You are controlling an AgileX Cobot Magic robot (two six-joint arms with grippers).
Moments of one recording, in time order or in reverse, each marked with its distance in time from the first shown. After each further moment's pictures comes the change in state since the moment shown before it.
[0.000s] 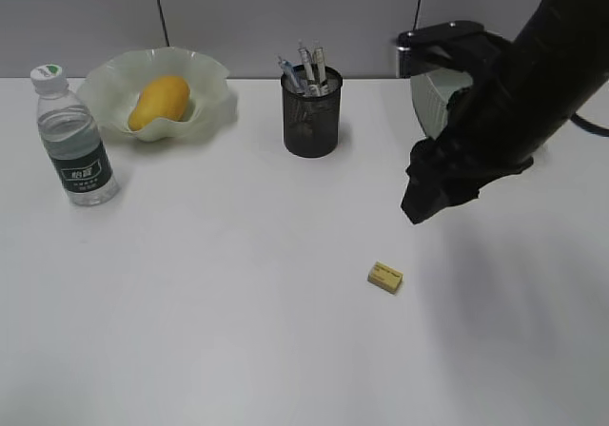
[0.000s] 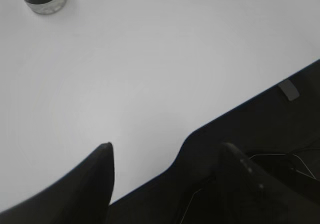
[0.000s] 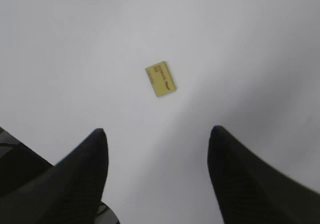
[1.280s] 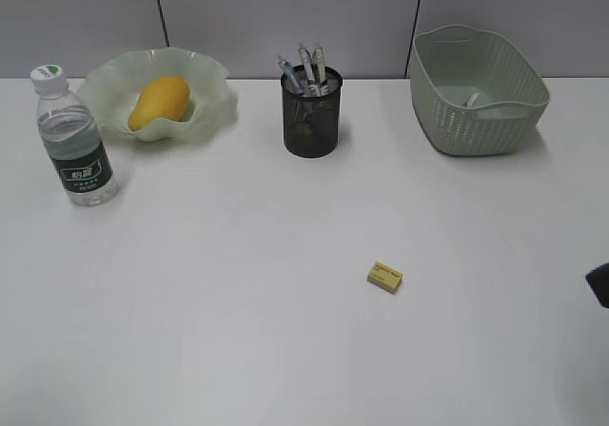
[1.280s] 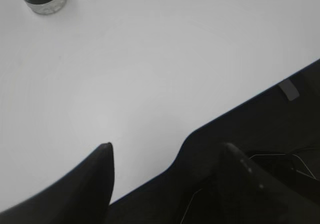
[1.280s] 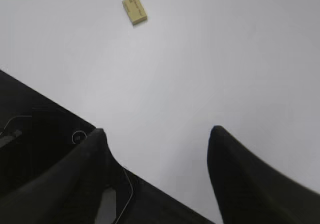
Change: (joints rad) left arm 0.000 0.000 0.000 0.000 0.000 0.000; right arm 0.000 -0.716 0.443 -0.147 0.016 0.134
